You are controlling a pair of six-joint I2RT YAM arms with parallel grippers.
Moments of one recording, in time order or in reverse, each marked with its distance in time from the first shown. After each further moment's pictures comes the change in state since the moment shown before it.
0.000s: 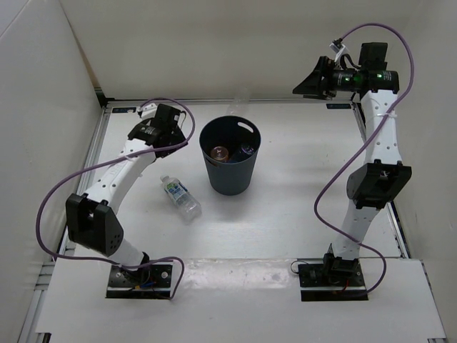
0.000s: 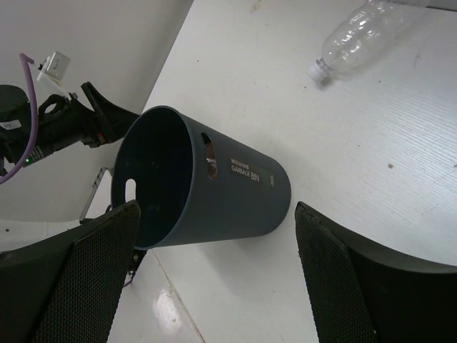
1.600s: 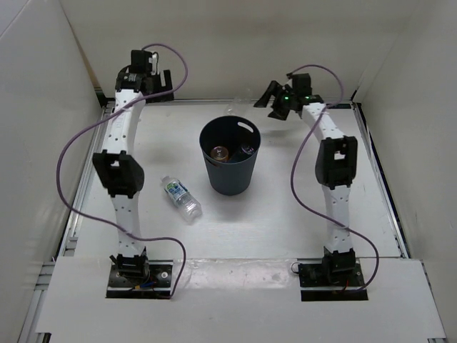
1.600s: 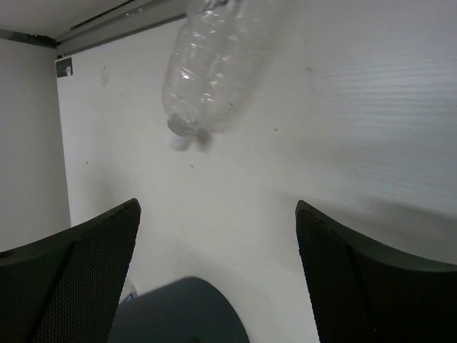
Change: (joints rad) left arm 0.270 0.598 0.911 -0.134 0.355 0.607; right arm 0.265 0.460 -0.047 0.558 0.546 0.475
